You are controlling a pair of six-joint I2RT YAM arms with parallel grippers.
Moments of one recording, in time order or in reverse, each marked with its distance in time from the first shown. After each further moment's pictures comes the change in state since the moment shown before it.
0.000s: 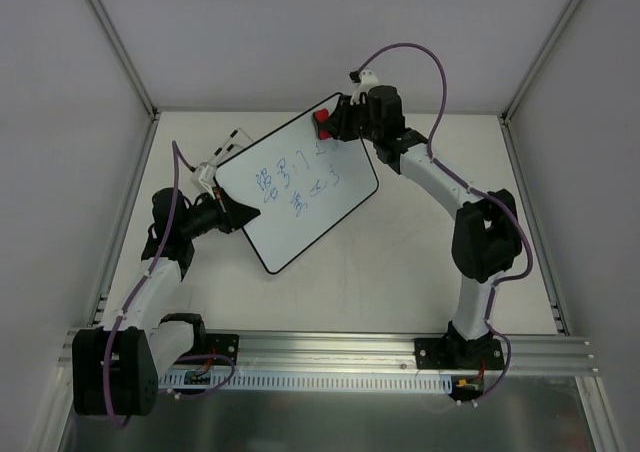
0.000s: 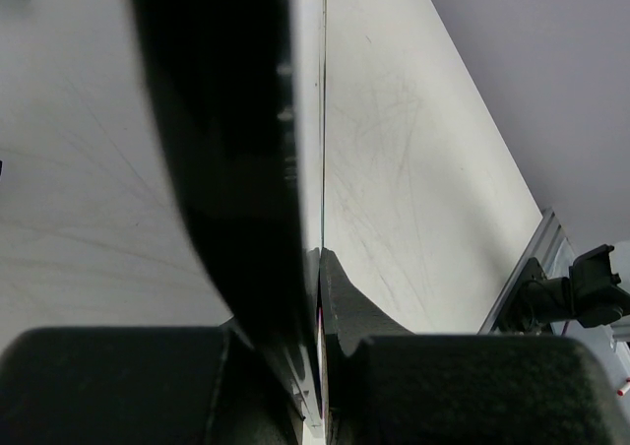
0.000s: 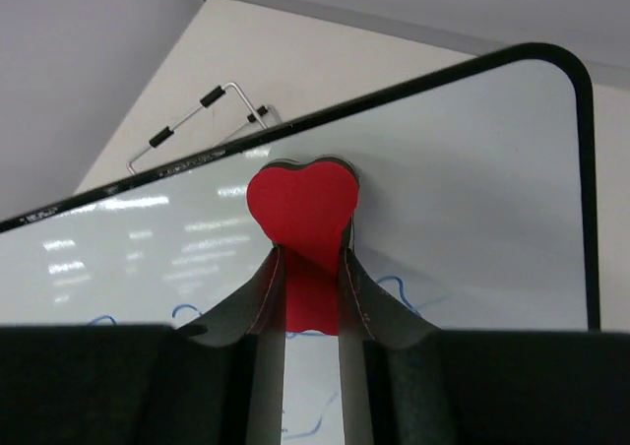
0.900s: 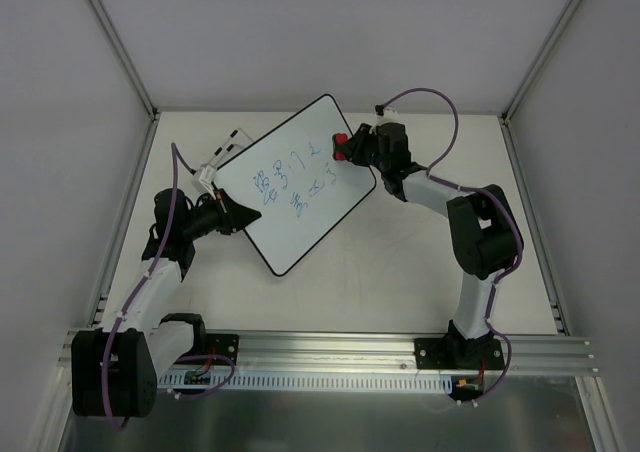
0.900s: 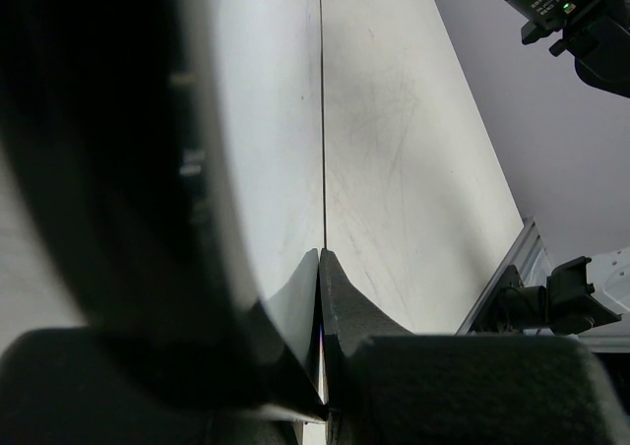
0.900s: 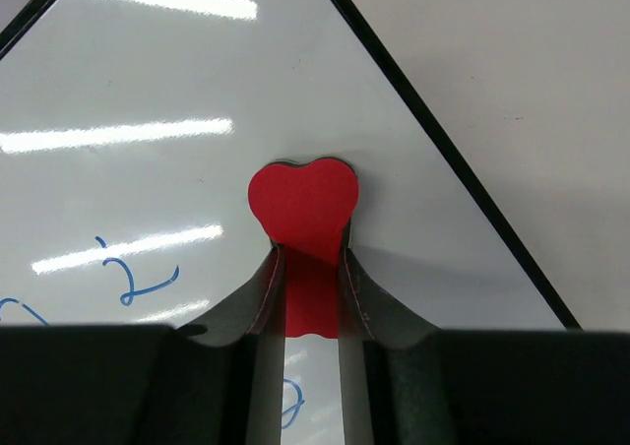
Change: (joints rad) left arm -0.018 -0.008 0.002 -0.053 -0.019 -0.056; right arm -0.041 0.025 -0.380 0.418 0.137 0.265
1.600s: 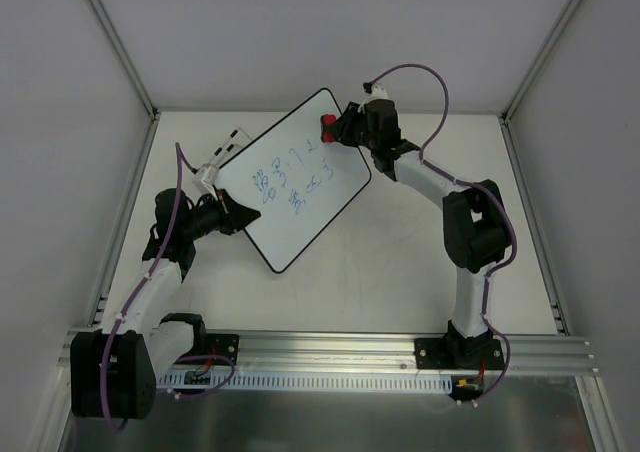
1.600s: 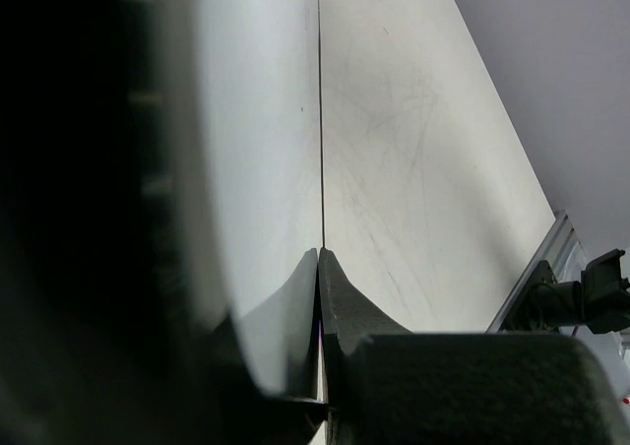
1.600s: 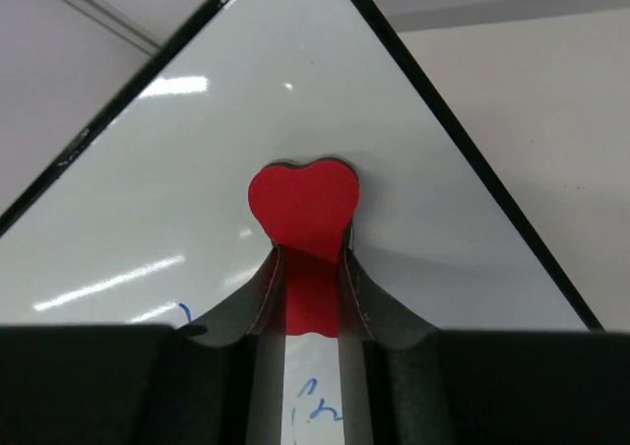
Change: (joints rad) left arm -0.014 -0.008 0.000 0.006 -0.024 0.061; right arm 0.027 0.064 0.259 -0.186 -0.012 0.007
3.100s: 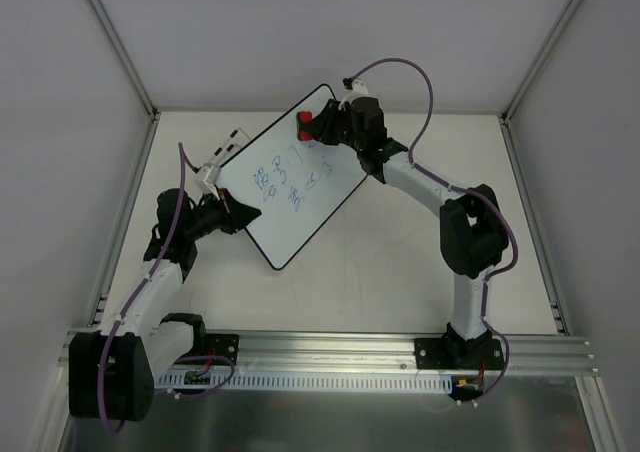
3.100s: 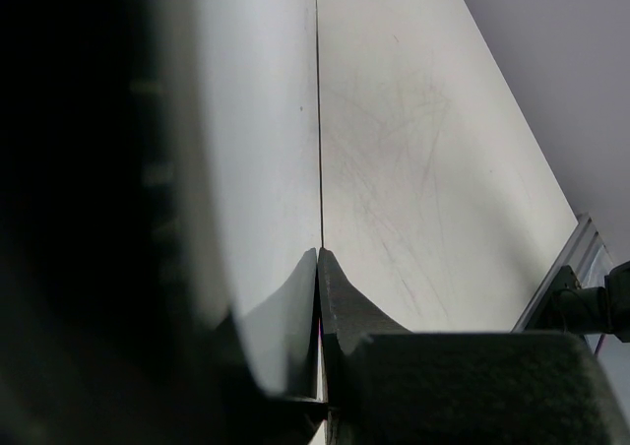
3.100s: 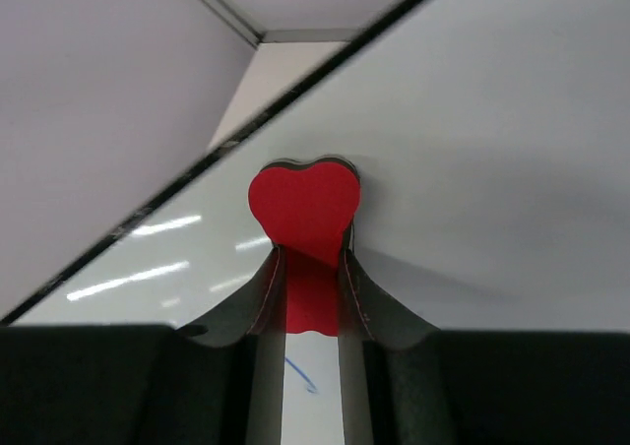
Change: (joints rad) left arm -0.023 -0.008 0.000 0.009 -0.045 0.027; right arm 0.082 -0.013 0.051 0.006 -0.035 0.027
